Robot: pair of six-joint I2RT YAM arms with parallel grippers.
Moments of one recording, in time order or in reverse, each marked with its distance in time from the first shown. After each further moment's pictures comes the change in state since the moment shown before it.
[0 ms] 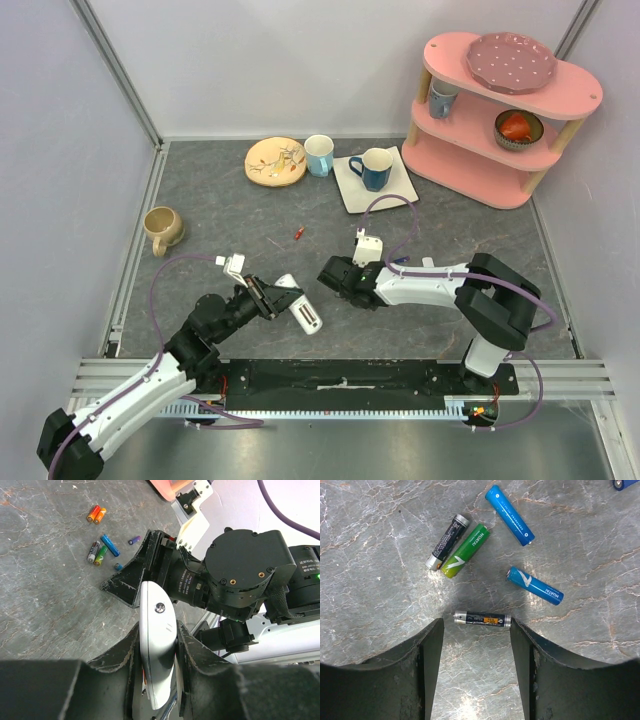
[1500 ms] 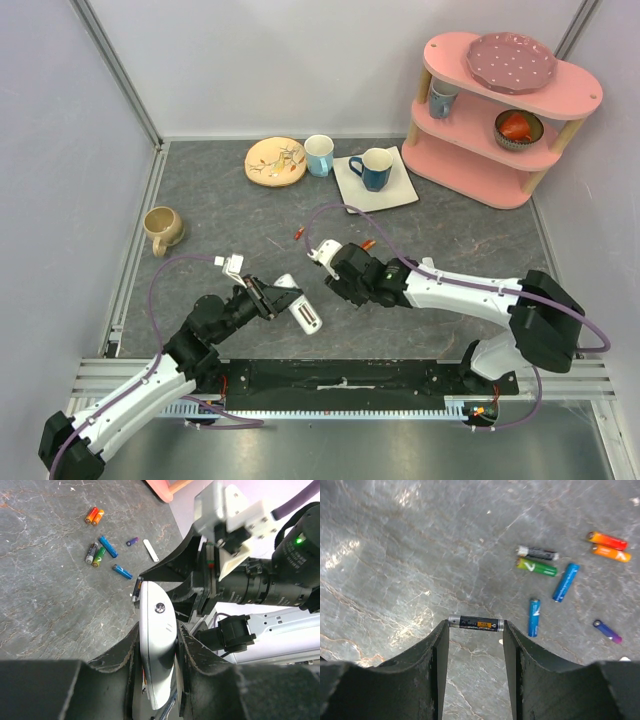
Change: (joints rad) left arm 0.000 -0.037 0.000 -0.016 0.000 0.000; right arm -0.019 -0.243 -0.021 0.062 -0.370 -1.132
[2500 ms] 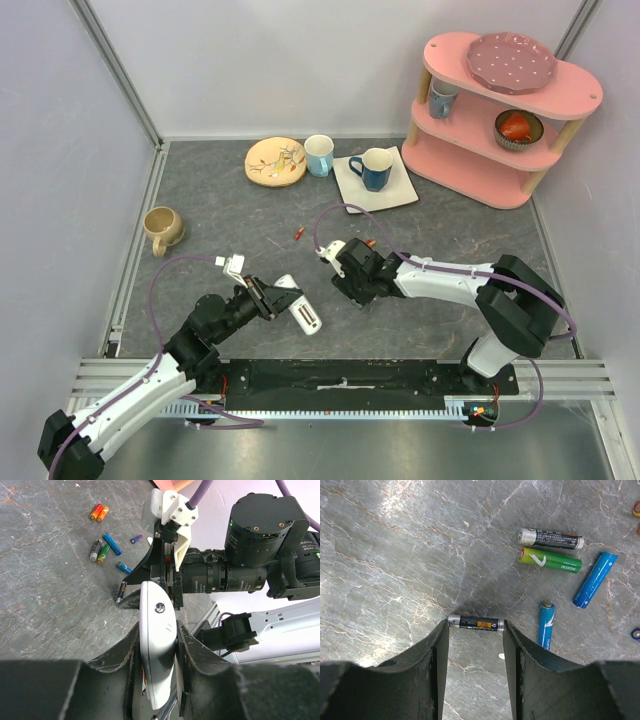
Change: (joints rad) left arm 0.000 0.018 0.000 -0.008 -0.003 0.000; right arm -0.113 0.140 -0.052 0.057 -0.143 -0.008
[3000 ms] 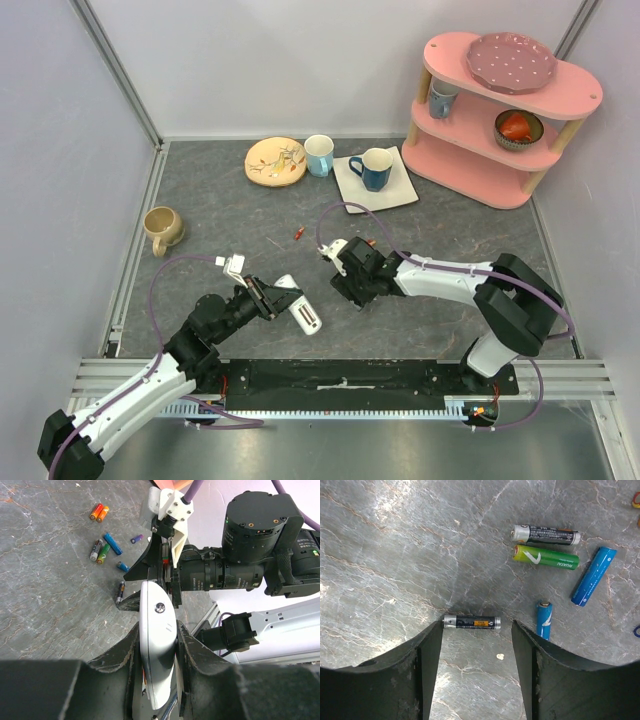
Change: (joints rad) left arm 0.000 0.002 0.000 0.000 0.000 0.000; right arm -0.014 0.009 -0.003 0.003 -0.007 0.021
